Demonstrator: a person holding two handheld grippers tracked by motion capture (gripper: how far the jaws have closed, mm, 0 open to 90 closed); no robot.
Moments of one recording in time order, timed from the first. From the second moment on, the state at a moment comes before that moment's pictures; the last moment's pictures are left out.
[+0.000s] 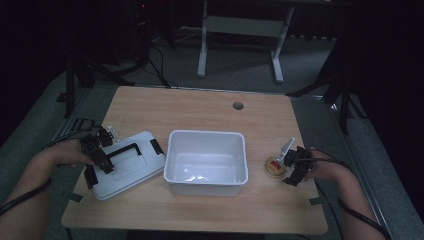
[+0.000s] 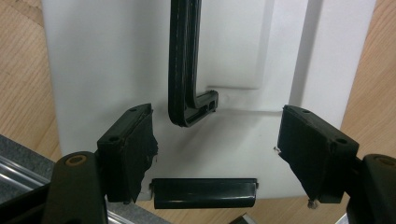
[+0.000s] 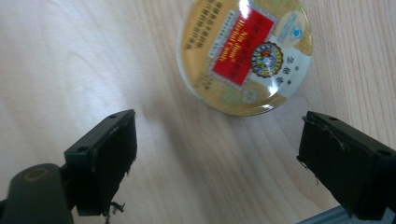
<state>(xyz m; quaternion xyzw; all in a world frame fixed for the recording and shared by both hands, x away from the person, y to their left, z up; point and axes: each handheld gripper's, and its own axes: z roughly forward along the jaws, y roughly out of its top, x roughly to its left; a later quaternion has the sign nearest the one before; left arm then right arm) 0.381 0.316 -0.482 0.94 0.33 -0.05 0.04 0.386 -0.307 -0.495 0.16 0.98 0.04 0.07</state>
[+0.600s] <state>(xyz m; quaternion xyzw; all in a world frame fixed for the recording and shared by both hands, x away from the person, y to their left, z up) 0.383 0.313 -0.482 0.94 0.33 -0.05 0.04 0.415 -0.283 -0.511 0.15 0.99 0.02 0.05</state>
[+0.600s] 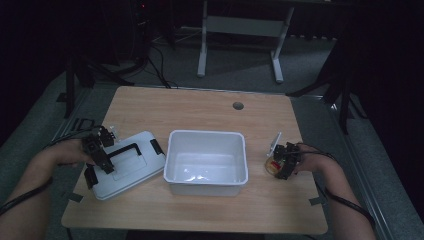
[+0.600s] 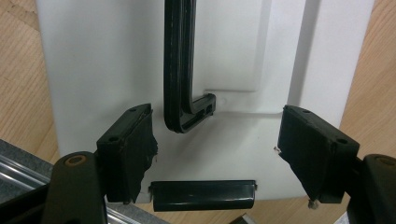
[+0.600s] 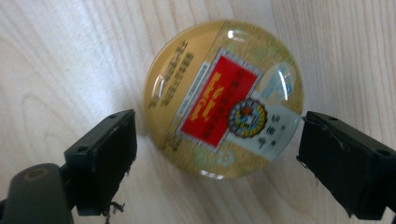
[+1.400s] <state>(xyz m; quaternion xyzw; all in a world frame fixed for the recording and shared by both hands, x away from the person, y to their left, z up) 0.382 0.314 -0.482 0.94 0.33 -0.06 0.03 0.408 -0.260 -0.504 0.06 1.00 0.00 0.05</state>
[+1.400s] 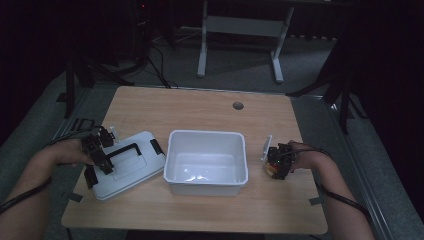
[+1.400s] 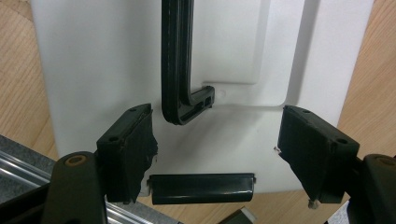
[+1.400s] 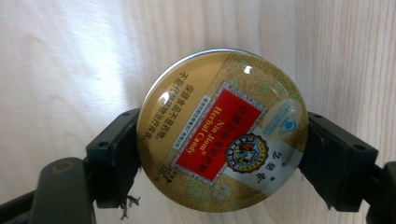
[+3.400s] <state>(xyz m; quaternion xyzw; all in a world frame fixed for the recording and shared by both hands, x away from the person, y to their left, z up) 0.379 0.313 -0.472 0.95 0.32 -0.05 0.02 0.331 -0.180 -0.365 -0.08 0.99 0.00 0.08</state>
